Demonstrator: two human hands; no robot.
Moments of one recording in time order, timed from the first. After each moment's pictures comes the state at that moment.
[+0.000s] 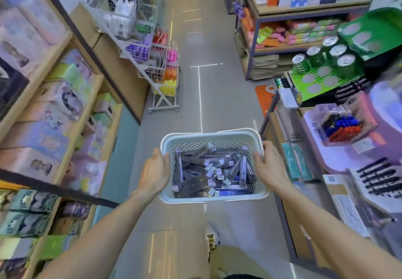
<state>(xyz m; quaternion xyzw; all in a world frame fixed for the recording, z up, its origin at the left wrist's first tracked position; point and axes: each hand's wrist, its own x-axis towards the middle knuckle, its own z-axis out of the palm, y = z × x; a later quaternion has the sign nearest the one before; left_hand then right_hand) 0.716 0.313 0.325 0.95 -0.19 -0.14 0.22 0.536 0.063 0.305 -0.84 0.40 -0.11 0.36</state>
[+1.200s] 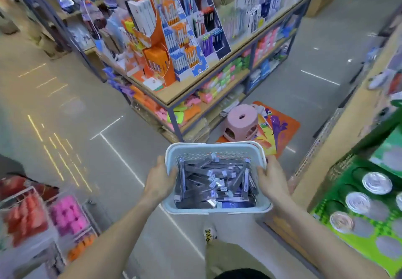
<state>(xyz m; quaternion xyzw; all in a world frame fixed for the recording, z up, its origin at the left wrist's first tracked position) 1.355 -0.520 0.320 0.80 -0.52 -0.25 0.17 1.052 -0.561 0.292 -0.58 0.72 -0.22 0.32</state>
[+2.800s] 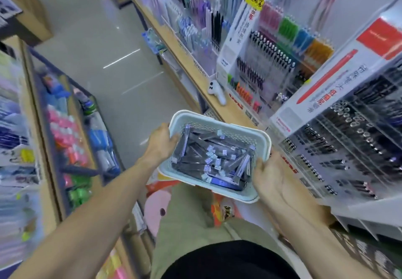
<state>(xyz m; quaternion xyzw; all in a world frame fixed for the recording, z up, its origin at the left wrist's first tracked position) 0.787 -1.317 0.306 0.29 -0.91 -0.26 -0.10 0.760 -1.025 0.260 0.06 0.92 -0.38 0.08</state>
